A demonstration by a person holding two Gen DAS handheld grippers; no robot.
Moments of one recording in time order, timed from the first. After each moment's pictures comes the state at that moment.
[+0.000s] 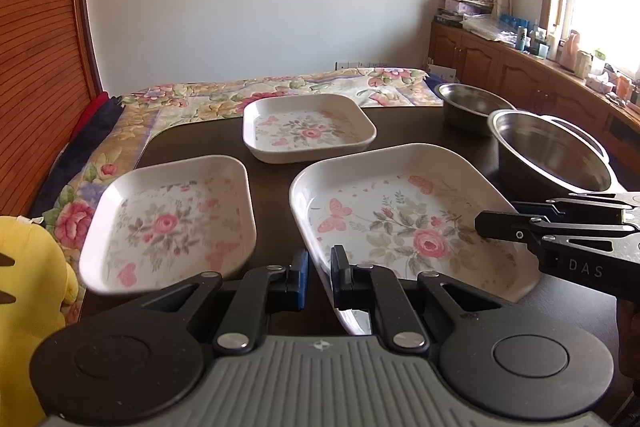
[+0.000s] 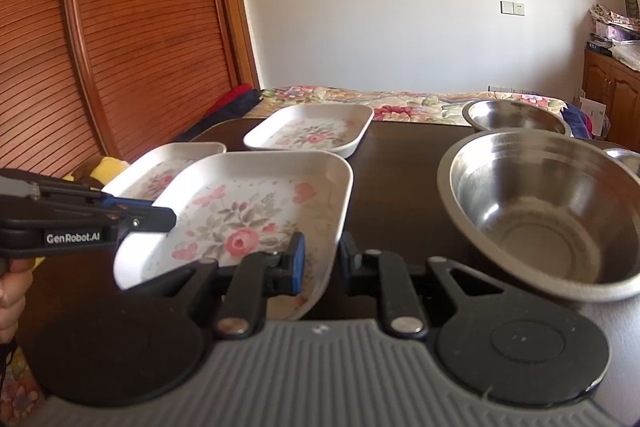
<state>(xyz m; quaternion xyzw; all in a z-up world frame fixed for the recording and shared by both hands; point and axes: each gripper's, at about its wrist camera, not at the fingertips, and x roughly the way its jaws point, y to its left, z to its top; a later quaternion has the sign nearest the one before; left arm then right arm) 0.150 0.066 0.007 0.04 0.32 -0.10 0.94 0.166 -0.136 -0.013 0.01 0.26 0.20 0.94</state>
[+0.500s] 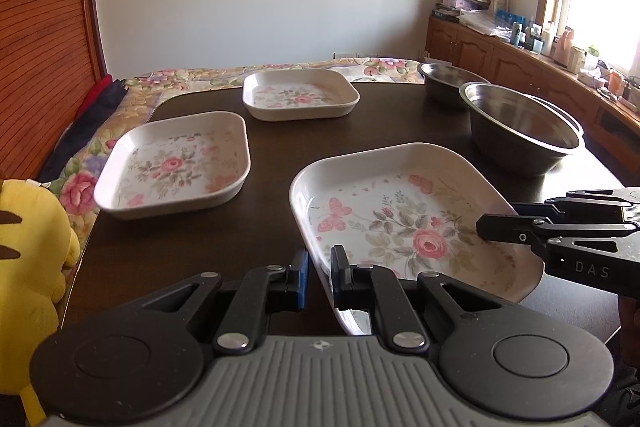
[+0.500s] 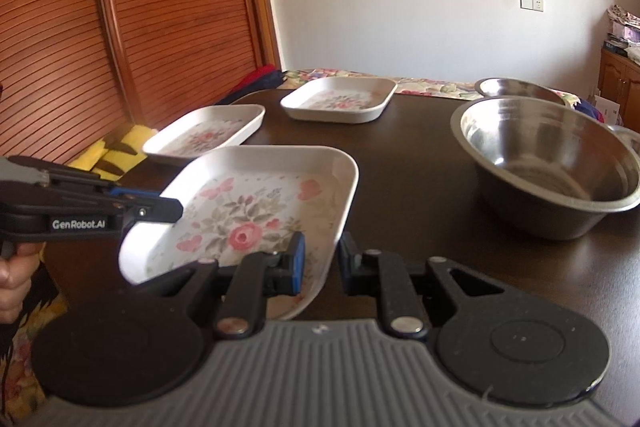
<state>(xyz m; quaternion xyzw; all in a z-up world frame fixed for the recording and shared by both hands) 0.097 0.069 -0.004 0.02 0.33 -0.10 0.94 0.120 -0.139 -0.021 0.00 0.28 0.23 0.93</state>
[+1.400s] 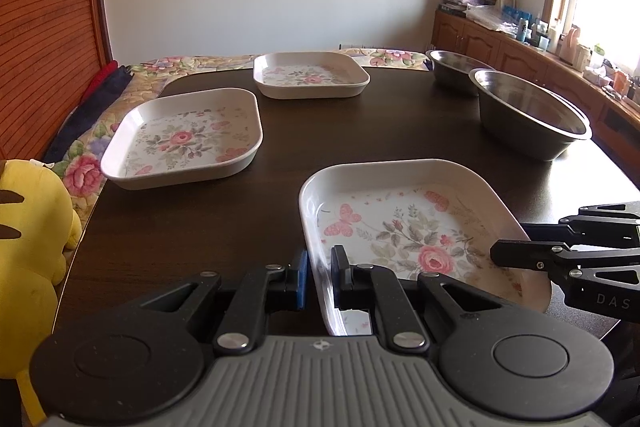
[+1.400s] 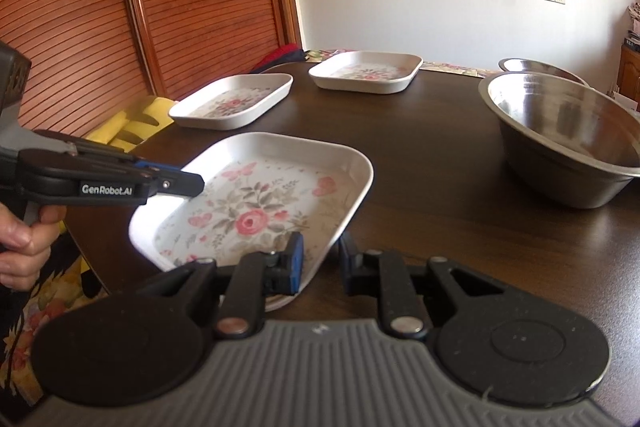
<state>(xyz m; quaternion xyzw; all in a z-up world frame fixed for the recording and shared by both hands) 0.095 0.079 -0.019 0.02 0.34 -0.09 0.93 0.104 -0.134 -0.031 -0.02 0.30 0.26 0.92</state>
